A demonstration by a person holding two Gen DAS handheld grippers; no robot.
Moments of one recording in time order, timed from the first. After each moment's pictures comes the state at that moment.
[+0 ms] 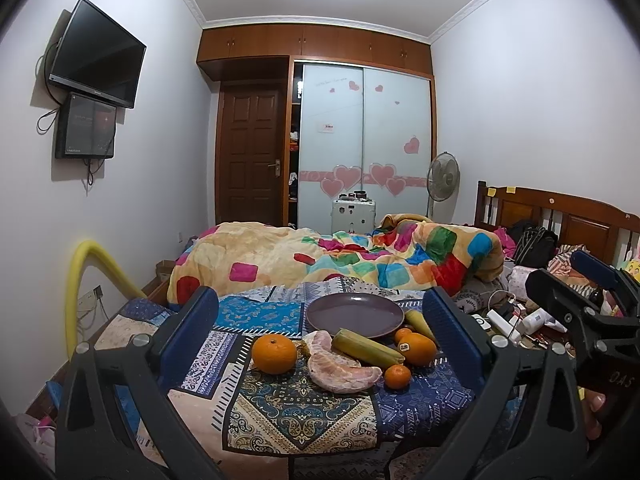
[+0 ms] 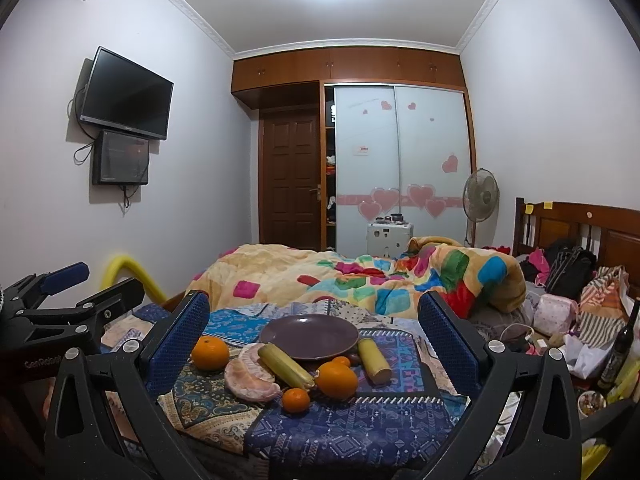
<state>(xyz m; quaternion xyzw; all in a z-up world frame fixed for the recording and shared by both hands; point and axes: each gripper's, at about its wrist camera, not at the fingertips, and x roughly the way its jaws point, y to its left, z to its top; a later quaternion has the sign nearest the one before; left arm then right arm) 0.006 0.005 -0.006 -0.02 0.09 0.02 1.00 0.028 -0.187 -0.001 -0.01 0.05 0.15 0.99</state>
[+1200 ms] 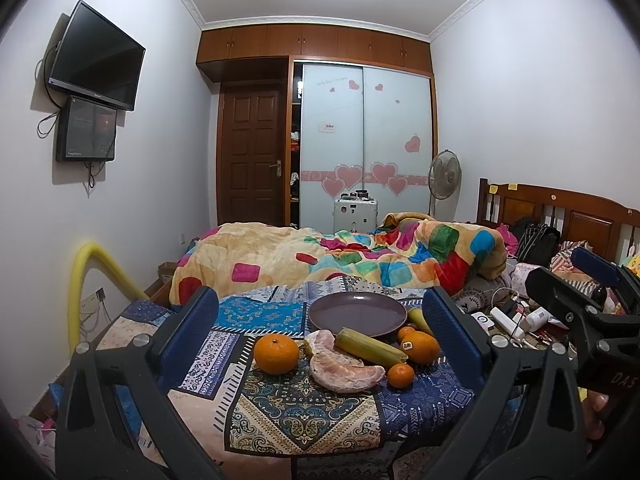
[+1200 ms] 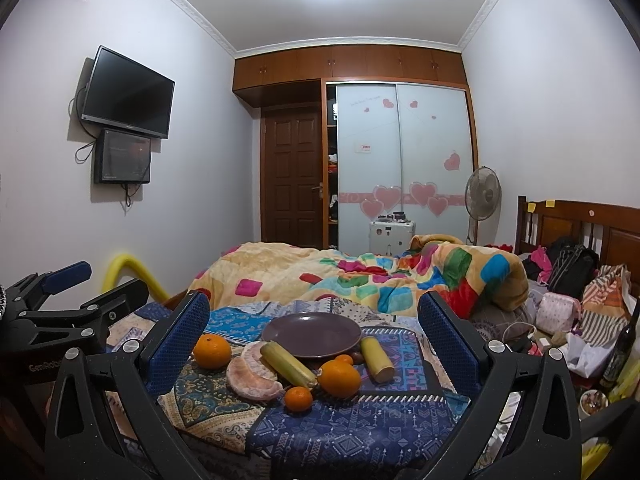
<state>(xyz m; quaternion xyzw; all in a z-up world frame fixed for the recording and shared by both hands) 0.009 0.003 -0.007 -0.01 0.09 0.02 1.00 0.032 -0.186 -0.004 0.00 0.06 0.15 0.99</state>
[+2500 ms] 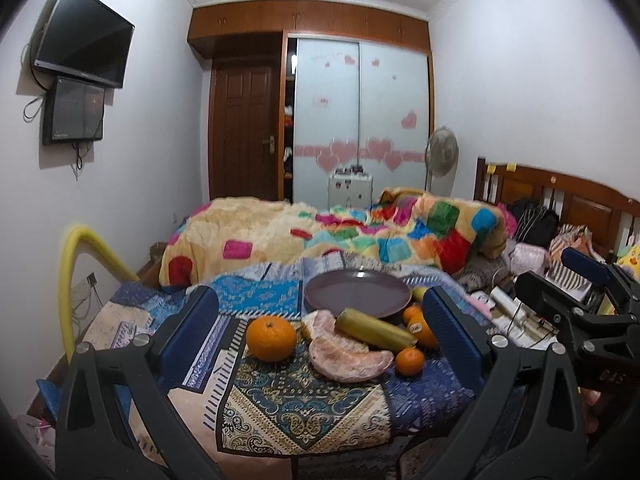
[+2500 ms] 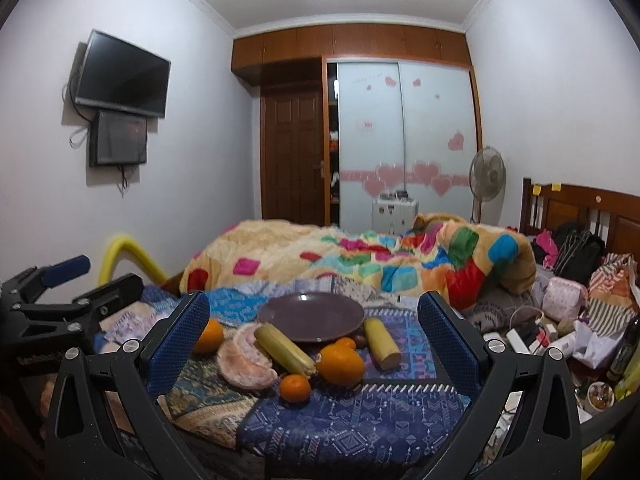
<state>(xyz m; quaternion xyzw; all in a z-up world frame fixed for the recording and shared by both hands) 0.051 0.015 -0.032 -0.01 0.14 0.01 0.99 0.069 -0.183 -0.025 -0.01 0.11 0.16 0.98</state>
